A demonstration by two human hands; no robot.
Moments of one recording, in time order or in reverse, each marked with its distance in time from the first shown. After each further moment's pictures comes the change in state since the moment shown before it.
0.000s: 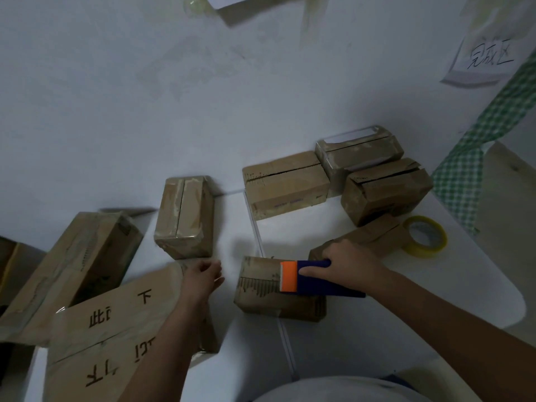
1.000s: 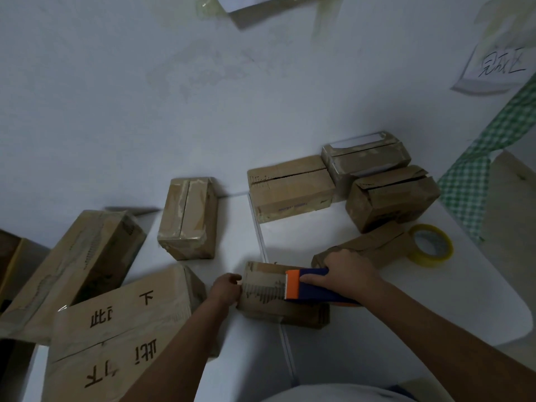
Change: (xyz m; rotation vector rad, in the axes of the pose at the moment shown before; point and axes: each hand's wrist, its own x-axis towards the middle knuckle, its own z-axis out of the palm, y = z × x) left_hand 0.024 -0.032 0.031 0.675 -0.126 -0.063; right_hand 0.011 -0.002 0.016 -0.101 -0.025 0.121
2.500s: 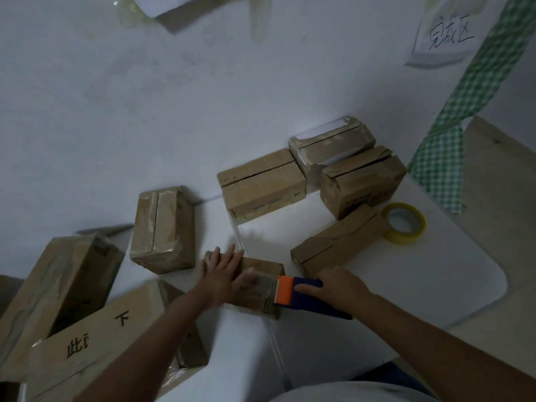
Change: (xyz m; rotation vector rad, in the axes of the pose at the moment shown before) left_hand 0.000 0.036 0.001 0.878 -0.151 0.532; right_hand -0.027 0.040 0.057 0.355 -0.156 0.137
